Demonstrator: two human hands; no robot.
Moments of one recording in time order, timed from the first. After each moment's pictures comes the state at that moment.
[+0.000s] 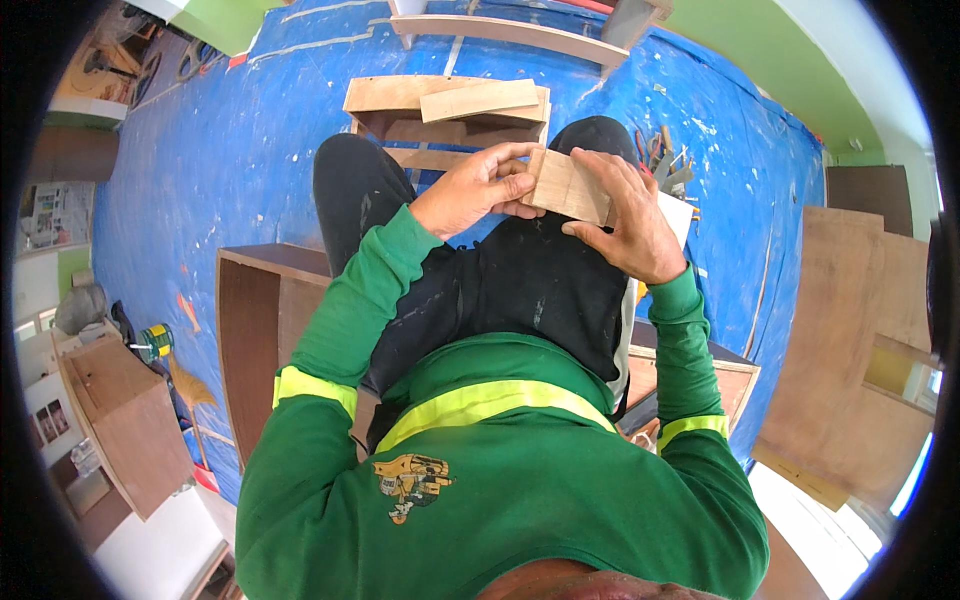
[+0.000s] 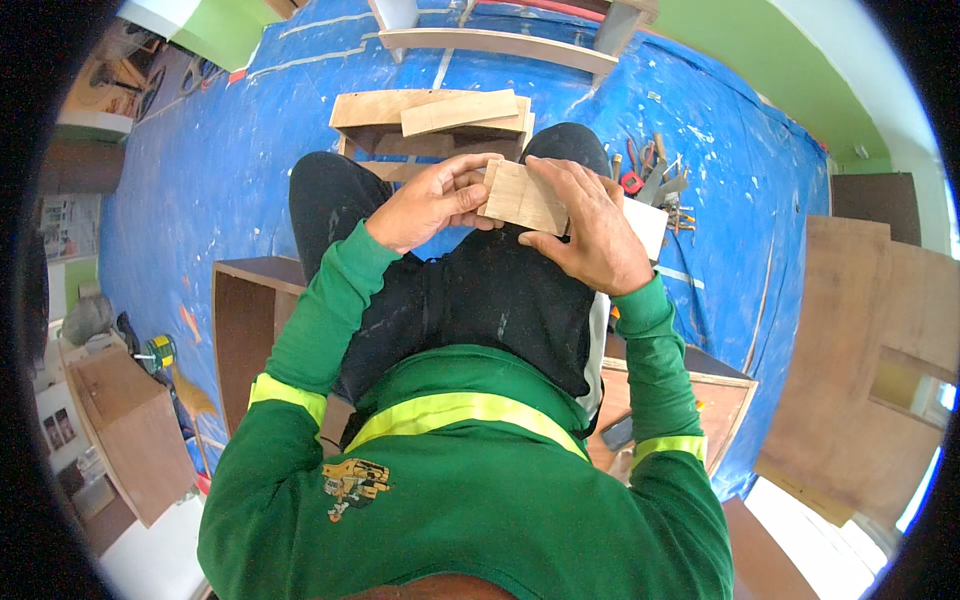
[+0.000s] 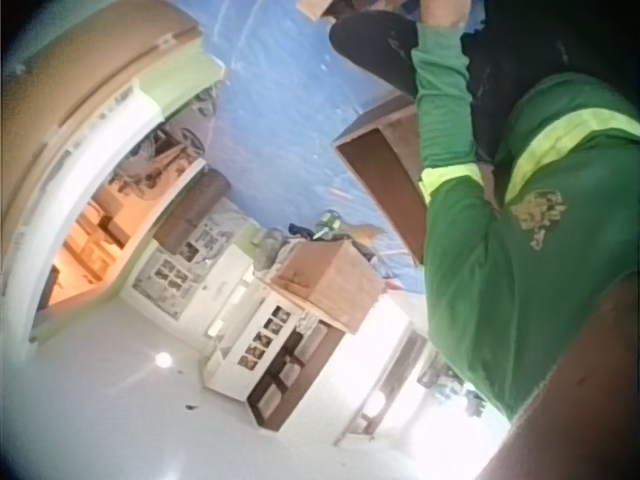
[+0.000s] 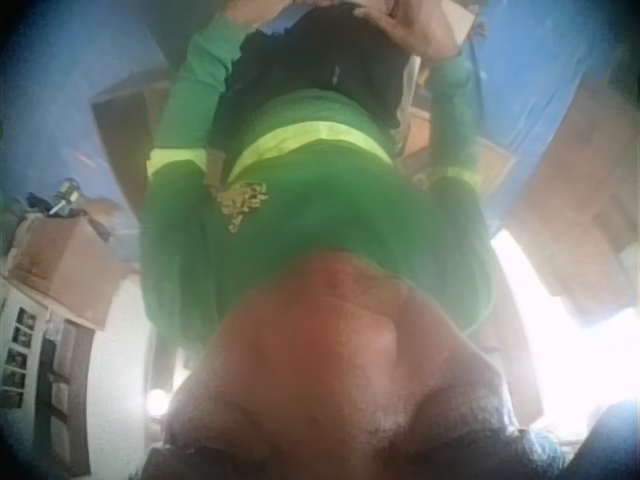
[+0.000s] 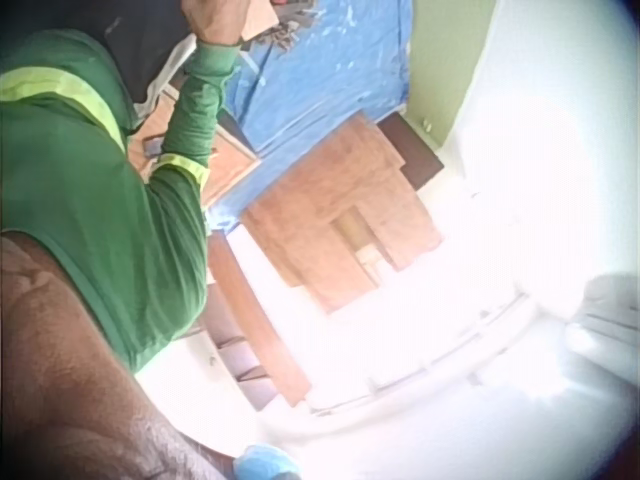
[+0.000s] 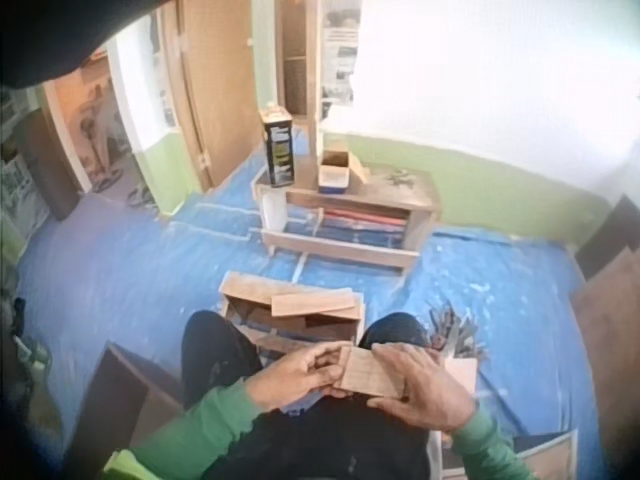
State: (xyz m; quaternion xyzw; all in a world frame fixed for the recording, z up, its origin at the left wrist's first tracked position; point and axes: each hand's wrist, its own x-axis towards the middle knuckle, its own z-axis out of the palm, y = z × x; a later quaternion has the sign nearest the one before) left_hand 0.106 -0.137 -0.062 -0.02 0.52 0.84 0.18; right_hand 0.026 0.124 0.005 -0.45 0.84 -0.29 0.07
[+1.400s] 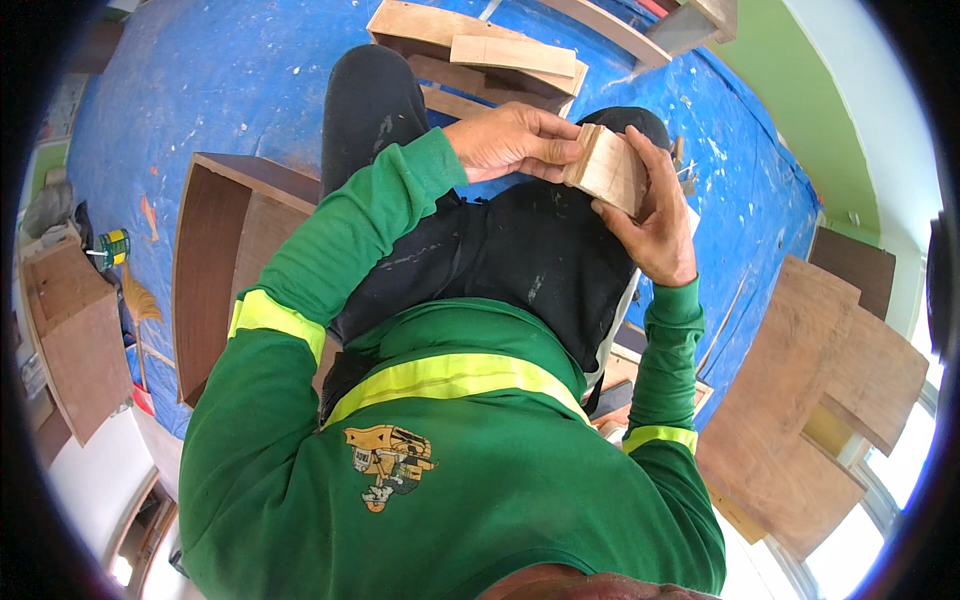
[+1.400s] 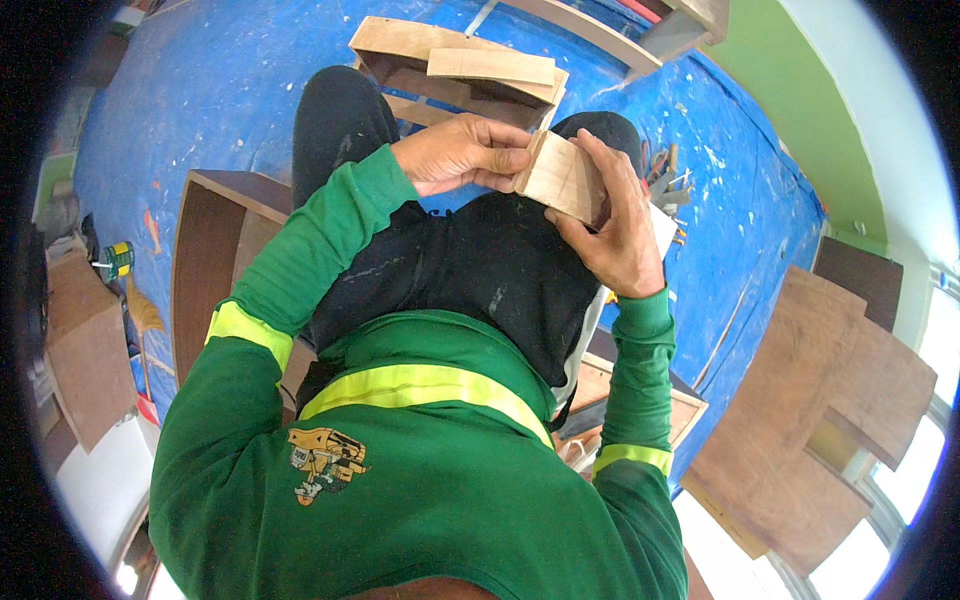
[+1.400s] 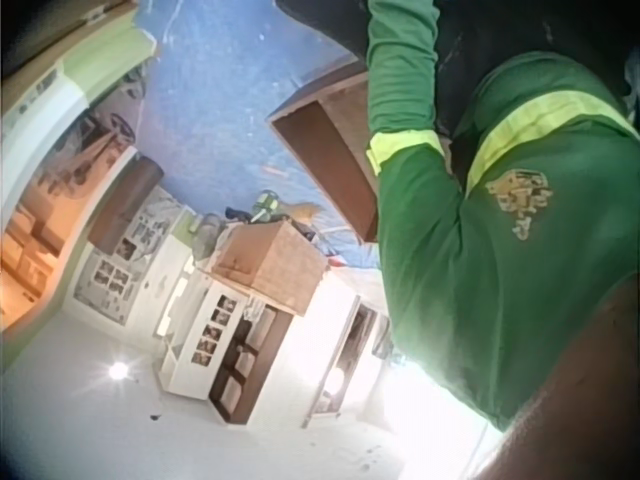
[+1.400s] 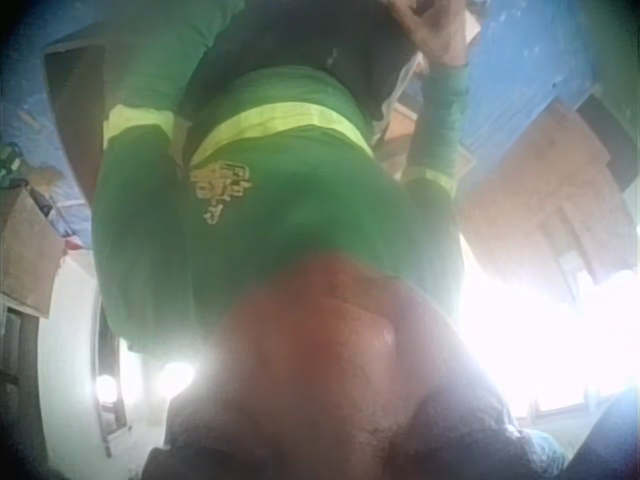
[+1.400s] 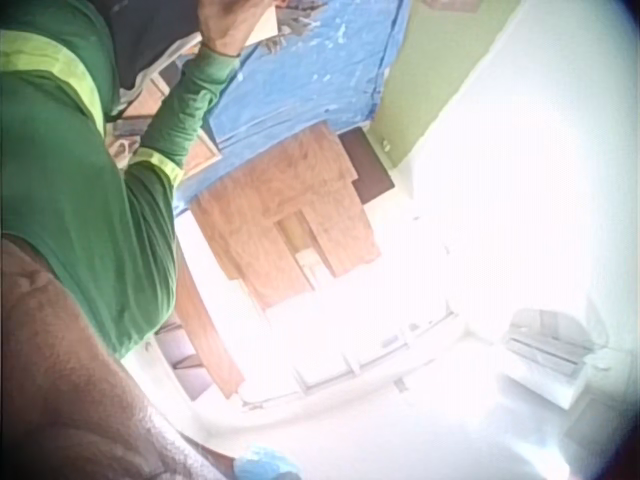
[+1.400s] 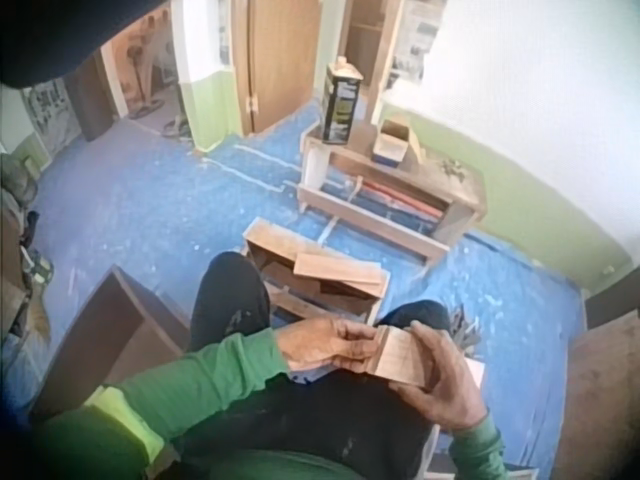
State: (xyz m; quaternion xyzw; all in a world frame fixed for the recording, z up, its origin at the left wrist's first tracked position) left_hand 0.097 -0.143 -0.082 -0.05 0.45 0.86 0.22; right_hand 0.021 0.111 -0.006 -0.43 0.79 -0.42 0.13
